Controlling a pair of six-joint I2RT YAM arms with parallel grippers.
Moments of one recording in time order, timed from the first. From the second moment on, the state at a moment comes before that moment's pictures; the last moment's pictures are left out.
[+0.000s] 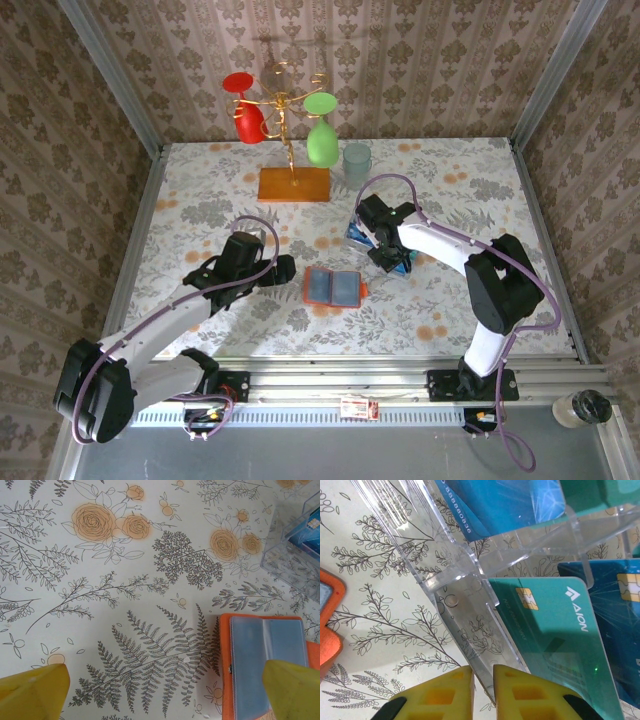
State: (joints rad) left arm -0.59 1.07 0.60 -0.36 -0.01 -0.56; right arm 0.55 1.75 1.23 -0.90 0.24 -0.06
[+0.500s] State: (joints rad) left arm -0.59 1.07 0.60 -0.36 -0.01 -0.56; right arm 0.53 1.75 1.26 -0.92 0.26 -0.09
